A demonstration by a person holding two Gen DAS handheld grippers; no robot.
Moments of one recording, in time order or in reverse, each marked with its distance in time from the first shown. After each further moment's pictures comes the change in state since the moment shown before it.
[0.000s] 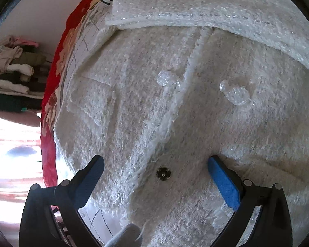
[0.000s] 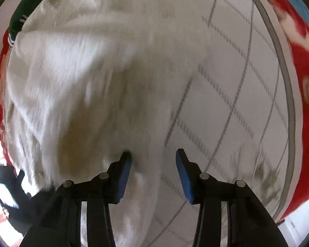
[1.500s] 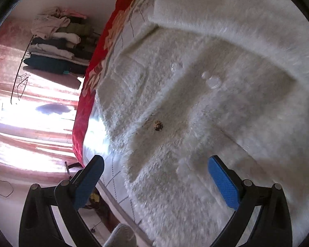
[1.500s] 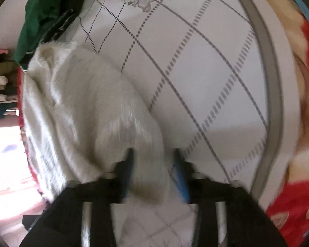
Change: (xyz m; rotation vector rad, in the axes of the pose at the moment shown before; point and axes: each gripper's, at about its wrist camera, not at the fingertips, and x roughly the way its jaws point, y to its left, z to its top) left arm -0.072 -0.049 -0.018 -0.230 0.108 0.268; right arm -0.036 -0.050 0.175 -0.184 0.077 0.205
